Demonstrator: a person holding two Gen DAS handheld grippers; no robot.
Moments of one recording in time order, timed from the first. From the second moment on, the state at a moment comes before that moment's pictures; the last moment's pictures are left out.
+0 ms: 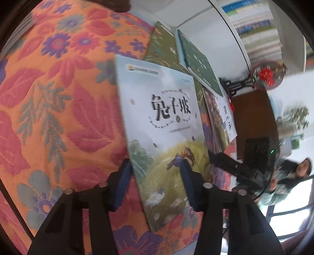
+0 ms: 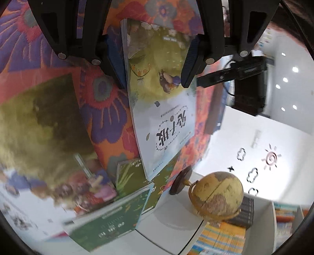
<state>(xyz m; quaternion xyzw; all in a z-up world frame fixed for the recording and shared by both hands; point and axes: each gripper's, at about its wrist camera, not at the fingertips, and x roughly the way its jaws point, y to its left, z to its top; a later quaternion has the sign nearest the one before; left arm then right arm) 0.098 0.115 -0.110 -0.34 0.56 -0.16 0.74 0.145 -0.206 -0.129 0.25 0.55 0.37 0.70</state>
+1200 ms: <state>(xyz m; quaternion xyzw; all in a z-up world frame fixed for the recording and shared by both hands) 0.122 0.071 -0.096 -0.11 0.63 -0.15 0.75 0.126 -0.150 -0.124 0.15 0.62 0.34 0.69</state>
